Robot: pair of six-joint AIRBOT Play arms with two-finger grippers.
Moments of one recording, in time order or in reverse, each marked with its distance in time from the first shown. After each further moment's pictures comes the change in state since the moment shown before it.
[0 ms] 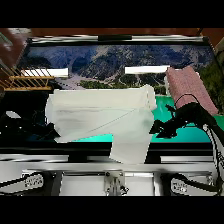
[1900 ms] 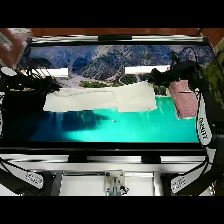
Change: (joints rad) left arm -0.124 -0.454 0.916 -0.154 0.034 -0.195; right arm 0.112 -0.405 0.848 0.147 0.289 0.105
